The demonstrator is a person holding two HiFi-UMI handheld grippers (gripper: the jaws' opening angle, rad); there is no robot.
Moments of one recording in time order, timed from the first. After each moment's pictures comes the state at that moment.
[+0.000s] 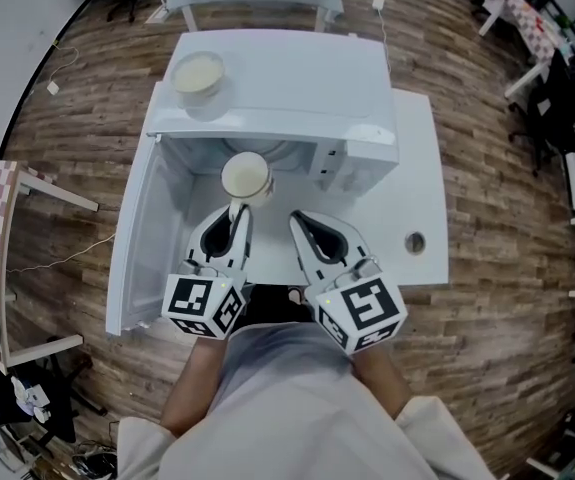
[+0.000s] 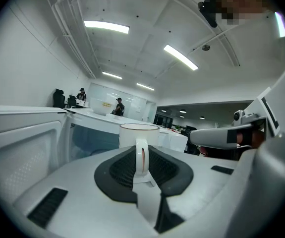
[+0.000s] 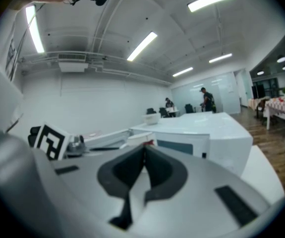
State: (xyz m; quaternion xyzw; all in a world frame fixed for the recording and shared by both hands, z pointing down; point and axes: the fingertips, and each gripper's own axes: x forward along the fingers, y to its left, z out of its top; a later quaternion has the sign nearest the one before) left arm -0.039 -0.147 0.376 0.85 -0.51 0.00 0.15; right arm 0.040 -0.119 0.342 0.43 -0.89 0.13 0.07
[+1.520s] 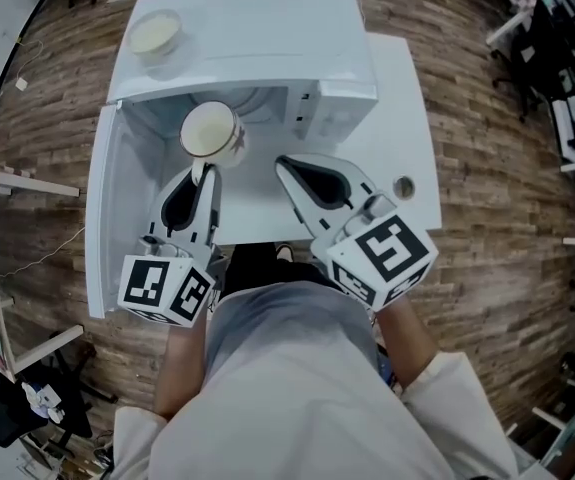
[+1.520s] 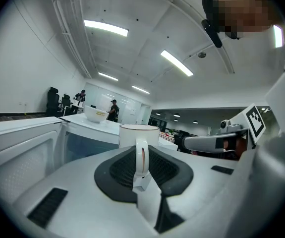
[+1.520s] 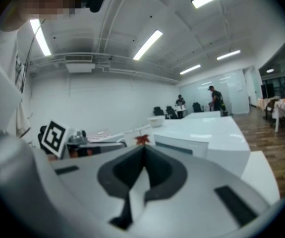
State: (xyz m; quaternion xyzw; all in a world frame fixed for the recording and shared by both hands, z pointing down) left arm -0.039 -0.131 0.338 0.86 -0.48 -0.02 0.16; right arm 0.052 -0.113 0.316 0.39 -0.91 0.13 0.08
